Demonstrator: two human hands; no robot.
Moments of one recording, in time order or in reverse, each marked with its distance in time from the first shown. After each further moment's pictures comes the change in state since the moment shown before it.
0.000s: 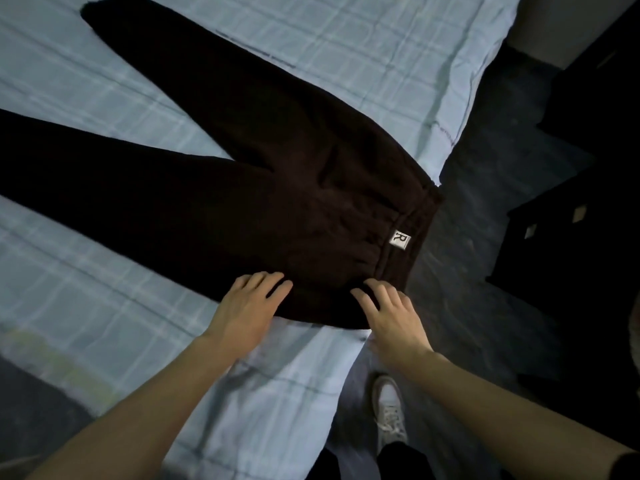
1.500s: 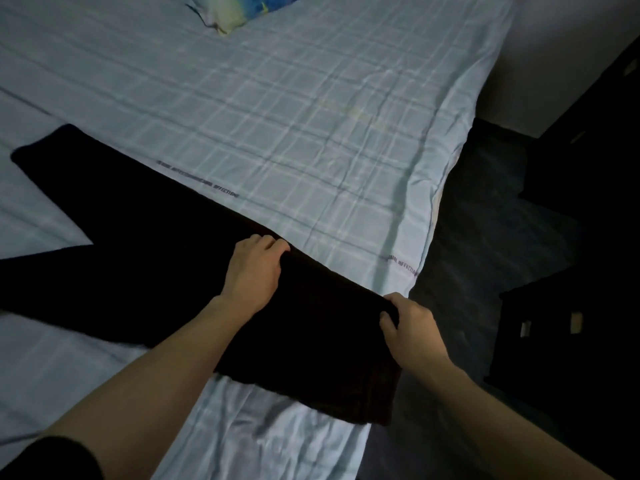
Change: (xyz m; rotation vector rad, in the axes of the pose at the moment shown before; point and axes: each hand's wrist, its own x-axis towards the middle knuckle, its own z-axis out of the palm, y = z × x) left_hand 0.371 -0.037 -0.154 -0.150 0.333 -0.121; right_hand 0.200 0.211 -0.153 0.668 0.257 0.364
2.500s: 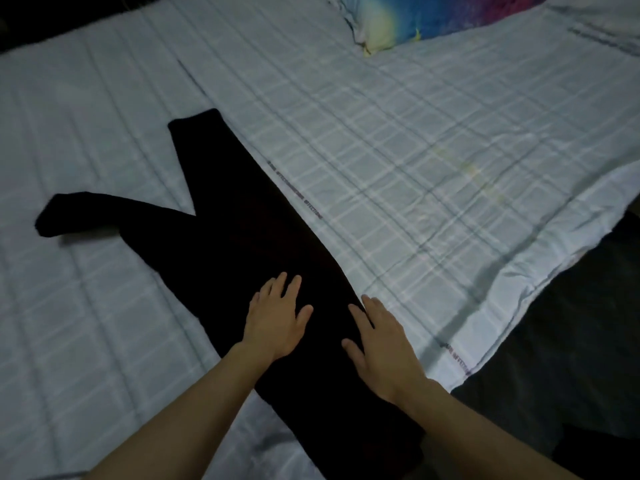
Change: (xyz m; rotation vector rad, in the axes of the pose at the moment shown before) left_hand -0.039 -0.007 -0.005 -0.148 -0.212 -0.680; right_hand 0.094 -0.079 0.024 -0.382 -0.408 -0.663
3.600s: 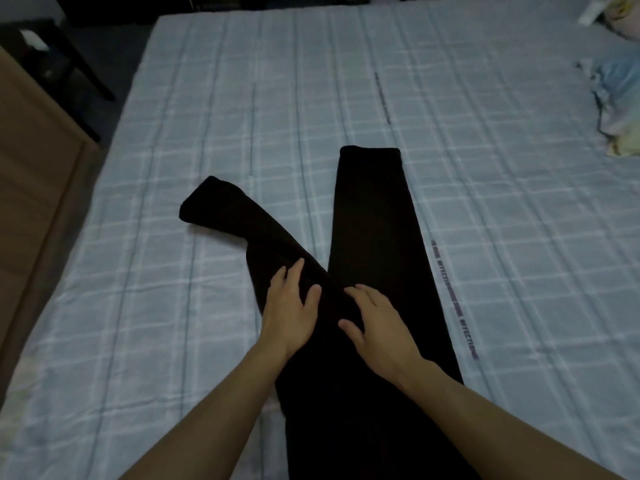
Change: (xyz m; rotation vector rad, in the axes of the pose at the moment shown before) left_hand 0.113 -0.205 -0.090 -0.779 0.423 -0.588; right_hand 0.314 -0.192 -0.002 0.033 -0.231 -0.398
